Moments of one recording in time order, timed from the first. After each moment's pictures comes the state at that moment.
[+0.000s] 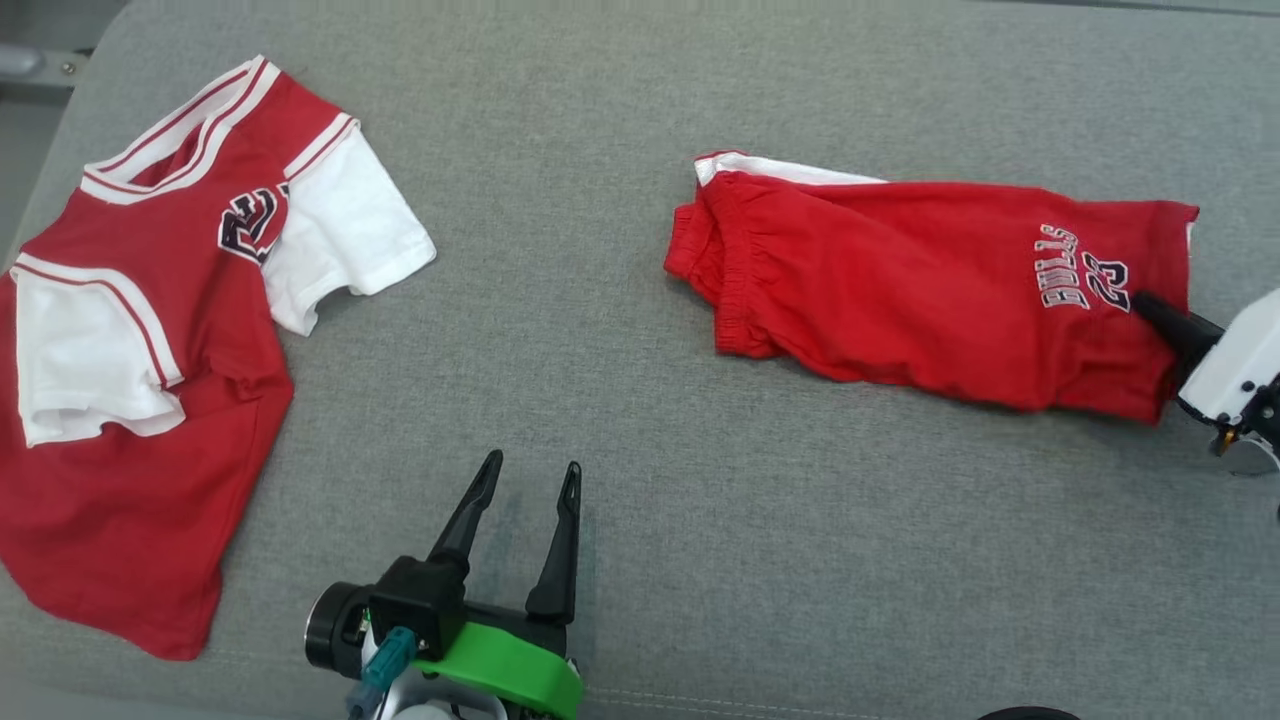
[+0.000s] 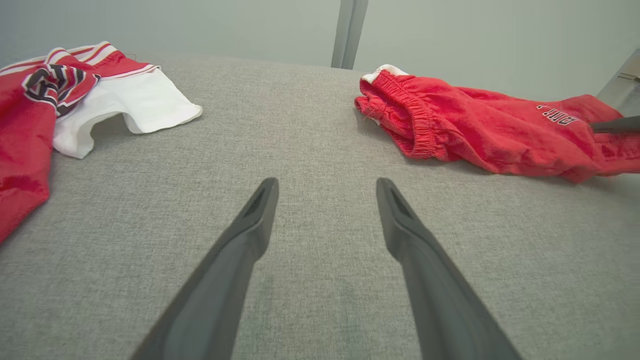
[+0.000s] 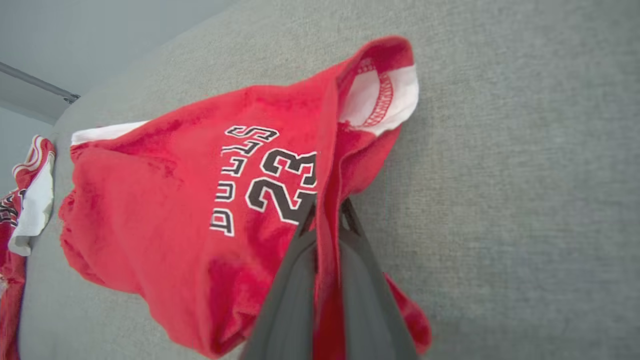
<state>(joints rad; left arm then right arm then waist) -0.09 0.05 -0.40 0.17 -0.28 0.02 -0.26 -0.54 -0.54 0.19 0.51 0.98 0.13 0.39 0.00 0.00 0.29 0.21</state>
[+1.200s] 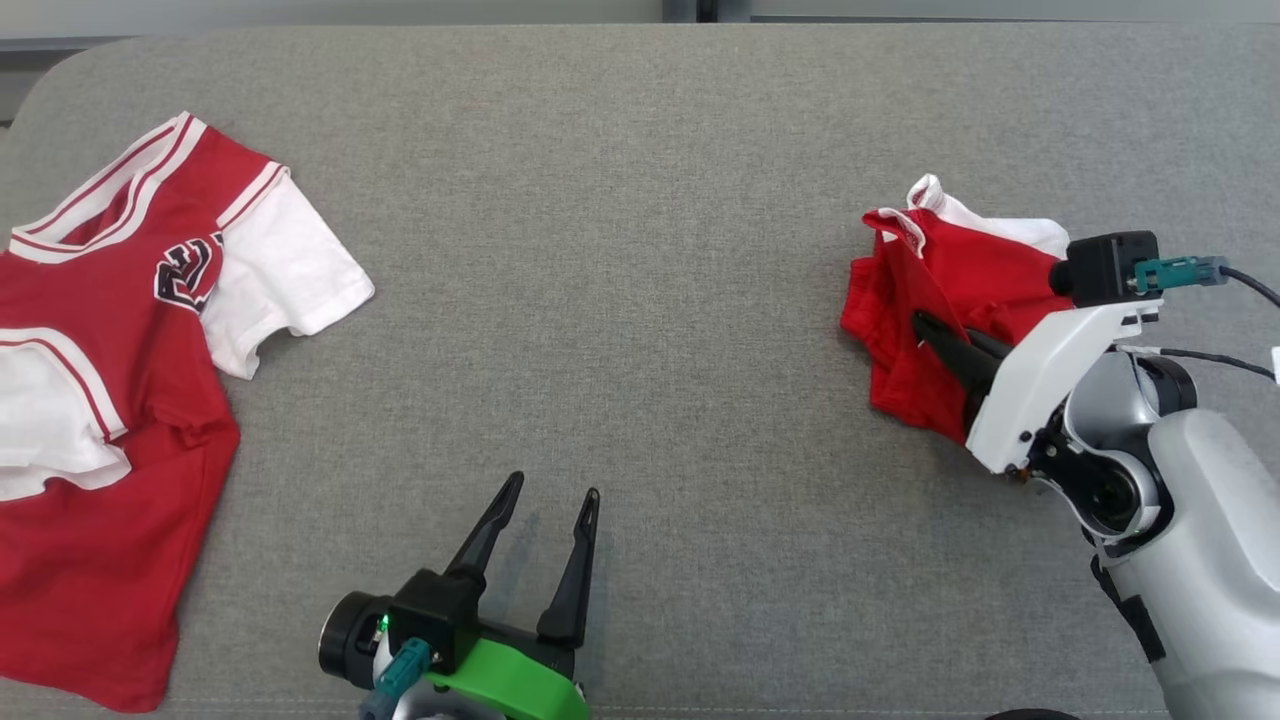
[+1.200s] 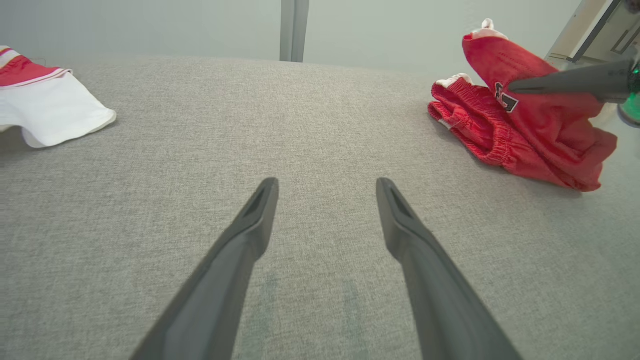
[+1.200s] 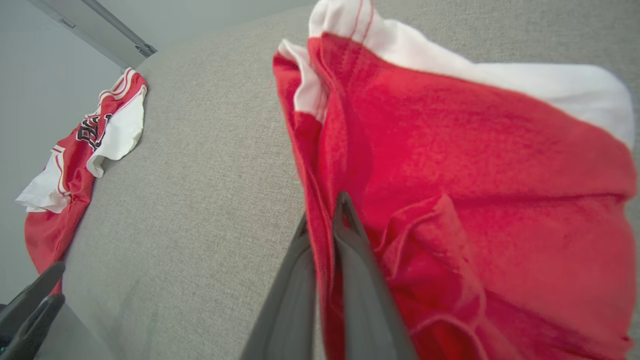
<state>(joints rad) -0.07 0.05 -0.40 0.21 -0.24 -0.05 -0.26 -0.45 -0.32 0.23 0.21 0.74 0.13 0.47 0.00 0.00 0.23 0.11</state>
